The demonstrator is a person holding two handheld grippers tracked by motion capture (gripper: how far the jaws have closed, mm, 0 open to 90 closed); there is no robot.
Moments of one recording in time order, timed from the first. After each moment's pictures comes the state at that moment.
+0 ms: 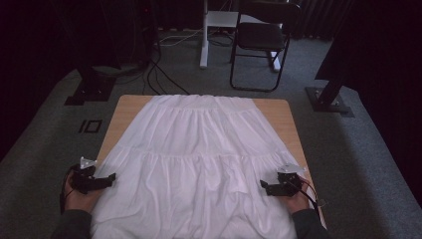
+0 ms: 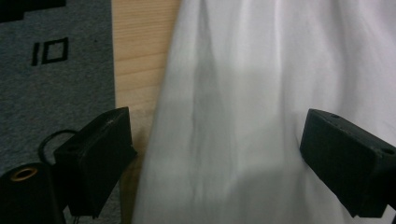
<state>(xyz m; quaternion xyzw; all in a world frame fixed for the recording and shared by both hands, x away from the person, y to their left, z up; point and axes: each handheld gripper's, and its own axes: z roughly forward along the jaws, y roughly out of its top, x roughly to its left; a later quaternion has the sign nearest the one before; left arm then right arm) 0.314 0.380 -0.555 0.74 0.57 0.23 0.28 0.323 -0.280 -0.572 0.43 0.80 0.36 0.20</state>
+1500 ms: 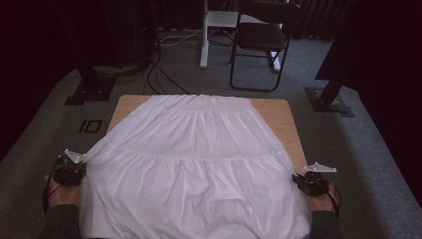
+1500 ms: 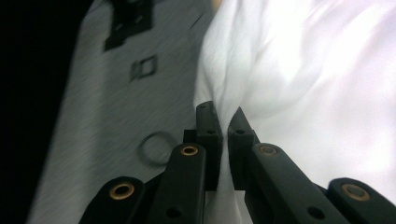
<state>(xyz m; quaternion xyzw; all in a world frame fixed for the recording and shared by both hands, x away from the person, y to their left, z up) 0.306 0.390 -0.494 0.72 0.56 0.35 0.21 0.313 -0.356 -0.561 0.53 0.76 0.32 0.21</state>
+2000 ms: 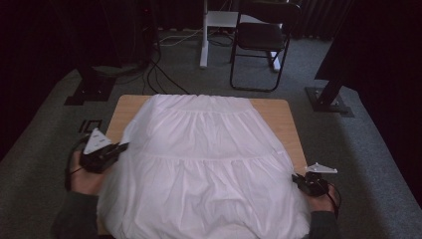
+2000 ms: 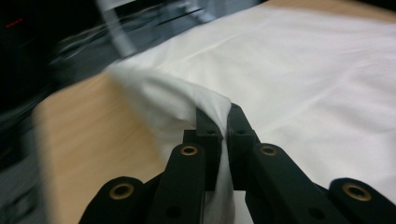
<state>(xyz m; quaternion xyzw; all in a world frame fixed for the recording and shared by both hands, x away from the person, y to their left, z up) 0.305 0.259 -0.394 0.80 0.34 0.28 0.42 0.313 -0.357 -0.563 0.53 0.75 0.33 0.21</state>
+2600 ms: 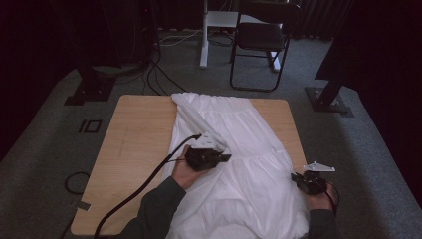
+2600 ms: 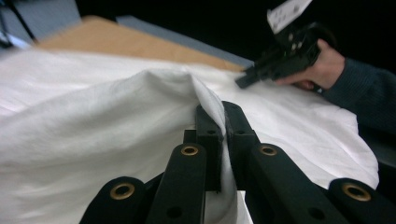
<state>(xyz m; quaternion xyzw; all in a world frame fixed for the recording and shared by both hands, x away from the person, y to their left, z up) 0.349 0.035 -0.451 0.85 0.19 0.06 0.49 0.317 -0.352 -0.561 0.53 0.76 0.32 0.21</state>
